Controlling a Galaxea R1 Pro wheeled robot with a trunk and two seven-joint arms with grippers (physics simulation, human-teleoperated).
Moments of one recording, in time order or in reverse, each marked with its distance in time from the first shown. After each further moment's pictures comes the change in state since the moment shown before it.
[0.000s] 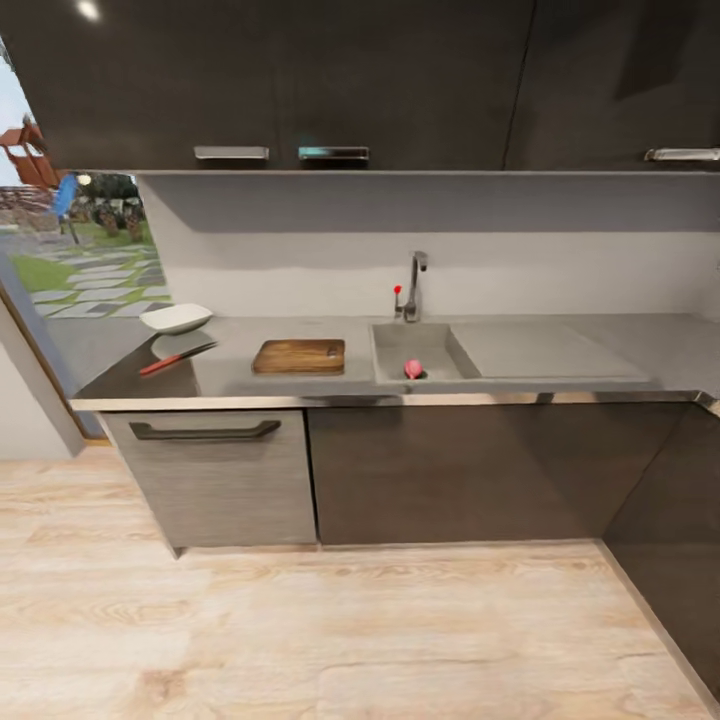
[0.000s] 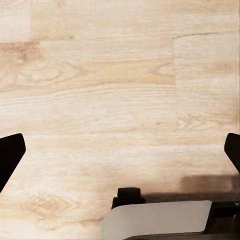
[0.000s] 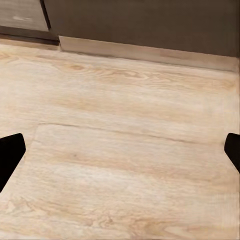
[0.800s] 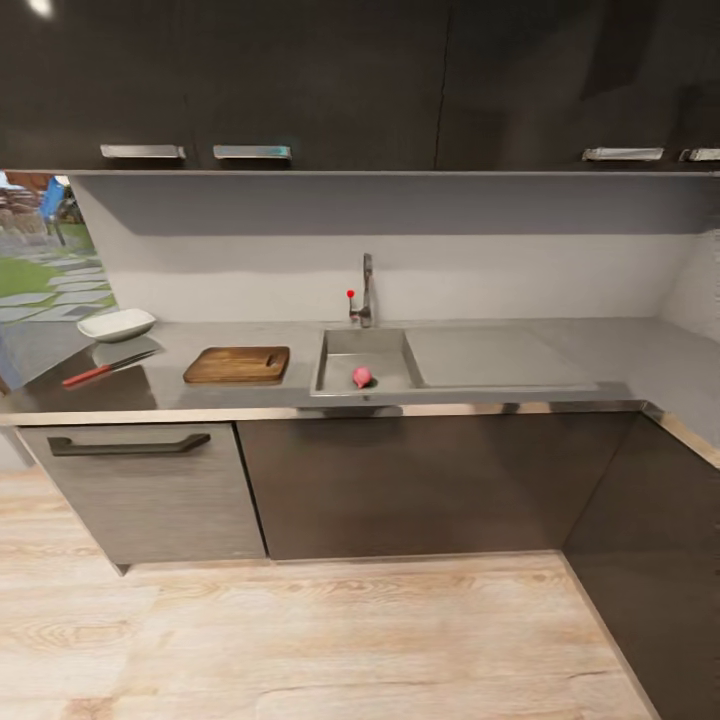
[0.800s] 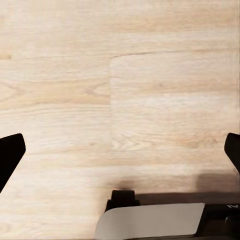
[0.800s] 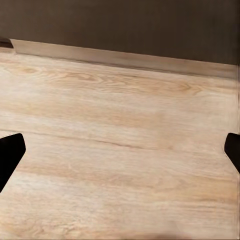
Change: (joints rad) left arm 0.000 -0.013 0.000 -0.004 -0.001 -0.002 0.000; right arm 0.000 0.000 0.000 0.000 0.000 0.001 0.000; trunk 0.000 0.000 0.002
